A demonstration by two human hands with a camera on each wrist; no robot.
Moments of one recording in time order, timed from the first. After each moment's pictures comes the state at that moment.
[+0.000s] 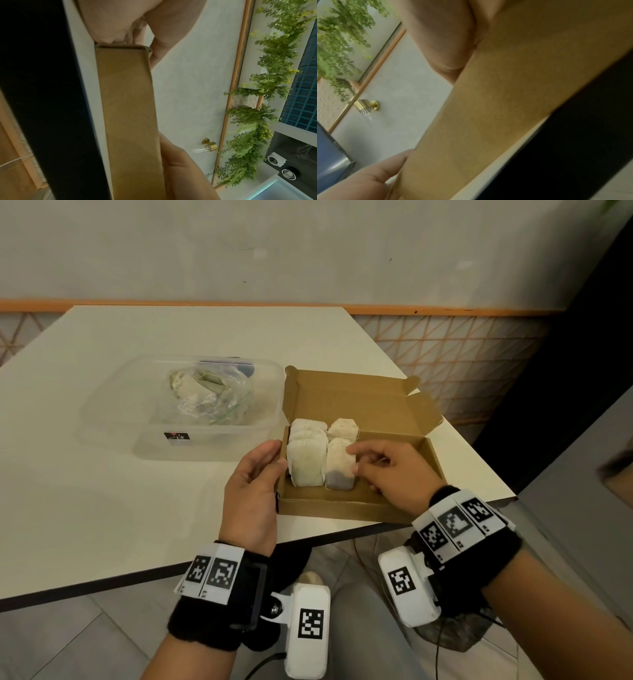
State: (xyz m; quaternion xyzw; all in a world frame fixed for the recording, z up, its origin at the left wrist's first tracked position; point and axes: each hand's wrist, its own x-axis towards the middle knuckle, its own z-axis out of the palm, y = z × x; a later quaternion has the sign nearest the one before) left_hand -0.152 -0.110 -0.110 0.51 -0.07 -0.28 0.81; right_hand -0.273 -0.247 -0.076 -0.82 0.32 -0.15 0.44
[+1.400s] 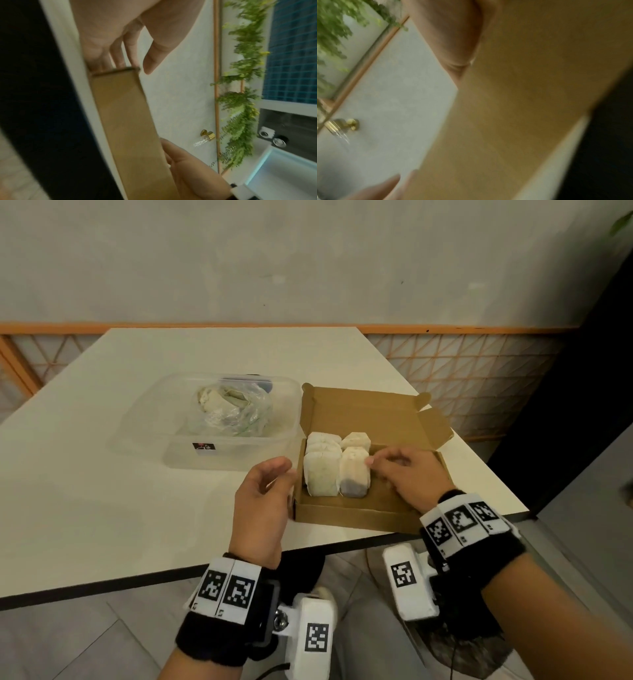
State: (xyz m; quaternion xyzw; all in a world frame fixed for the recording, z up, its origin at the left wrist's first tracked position) left_hand -0.158 -0.091 -0.102 0.61 -0.10 -0.23 0.75; right_hand -0.271 -0.256 -0.079 -0.78 0.41 -0.19 0.44
